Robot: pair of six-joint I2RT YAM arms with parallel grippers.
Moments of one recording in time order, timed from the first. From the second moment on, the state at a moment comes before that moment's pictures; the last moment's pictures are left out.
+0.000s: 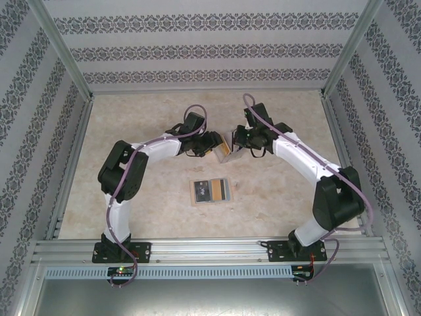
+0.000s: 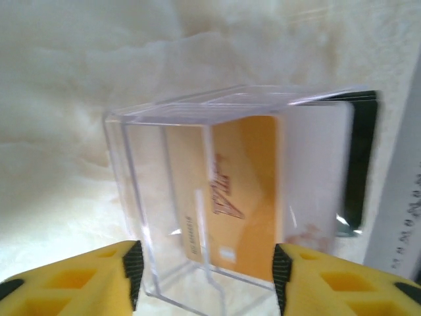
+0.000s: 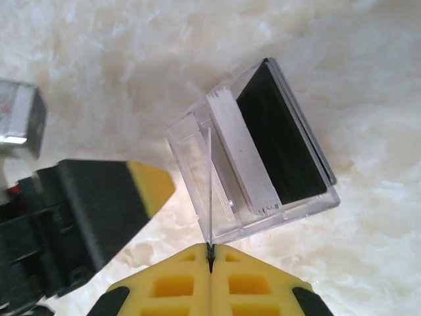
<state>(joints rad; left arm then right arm) -0.51 1.99 1.35 -0.18 0.34 -1.01 0.41 1.56 1.21 -0.55 -0.11 0.65</state>
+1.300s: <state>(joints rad) -0.44 1.93 1.16 0.65 0.71 -1.54 0.26 1.50 0.99 -0.03 -0.60 1.13</state>
